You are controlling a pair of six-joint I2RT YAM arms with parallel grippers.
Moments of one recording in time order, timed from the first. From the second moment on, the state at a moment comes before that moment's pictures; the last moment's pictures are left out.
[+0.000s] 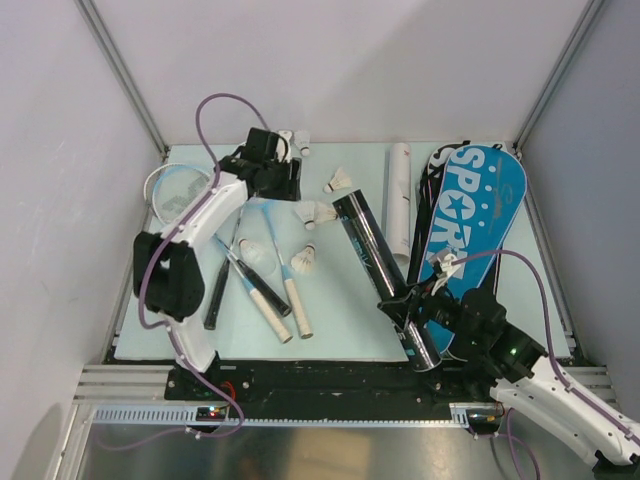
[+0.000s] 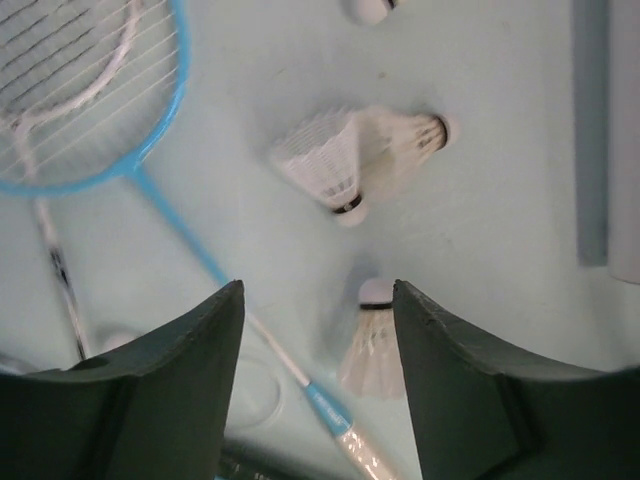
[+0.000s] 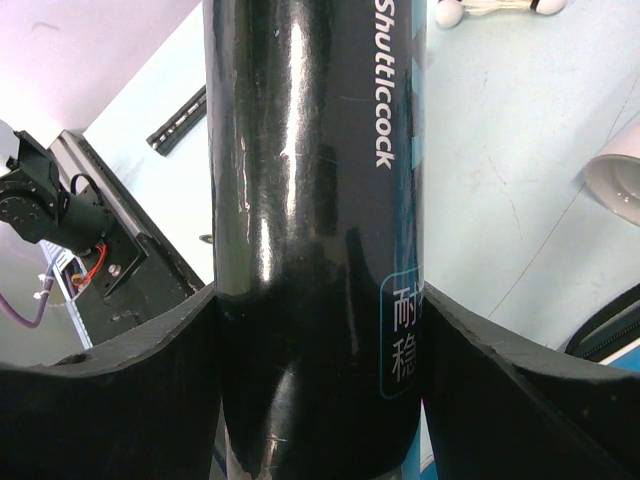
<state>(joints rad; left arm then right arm) -0.36 1.76 1.57 -0.66 0.03 -0.19 0.80 0.34 0.34 -0.18 -0.09 0.42</state>
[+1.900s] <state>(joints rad) -0.70 1.46 0.59 0.18 -0.45 -1.52 0.79 0.34 0.38 -0.26 -0.06 0.44</state>
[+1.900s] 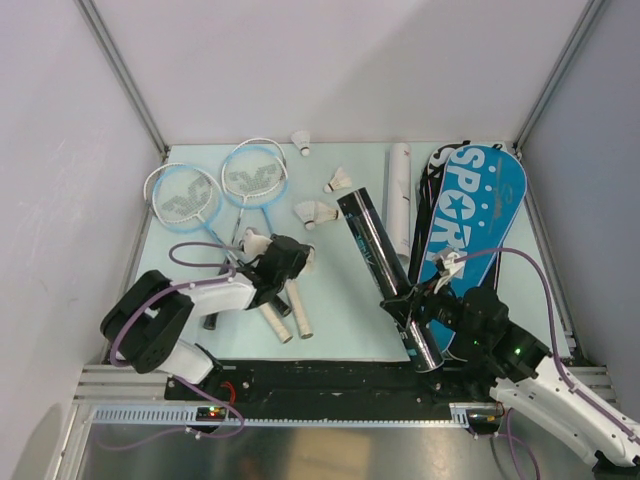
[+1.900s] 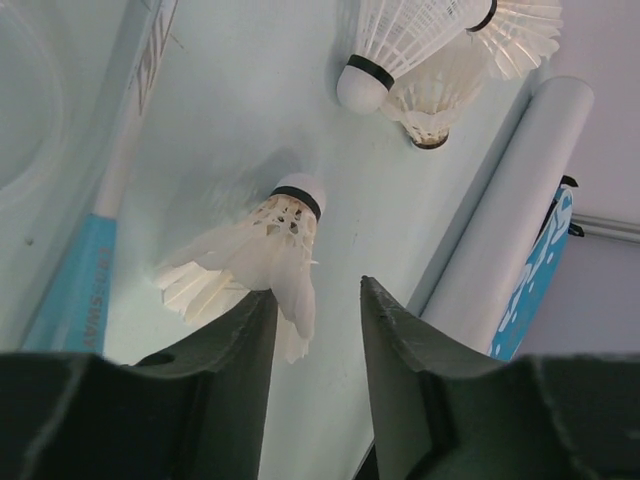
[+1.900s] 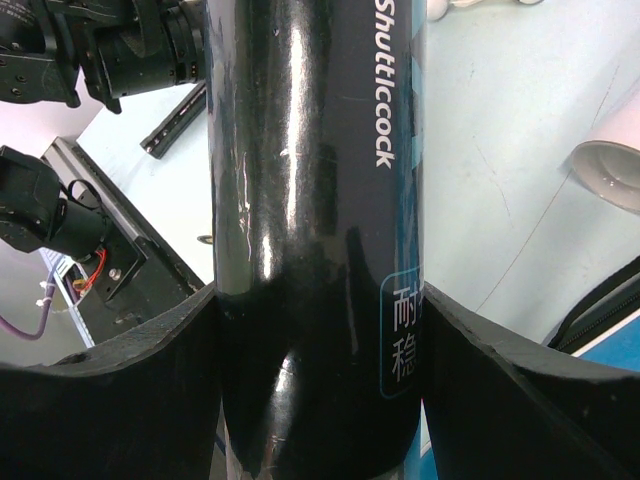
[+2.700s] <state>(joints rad) -0.45 1.17 0.85 -0.02 -0.17 -0.99 0.77 0.61 0.39 0.04 0.05 0.17</state>
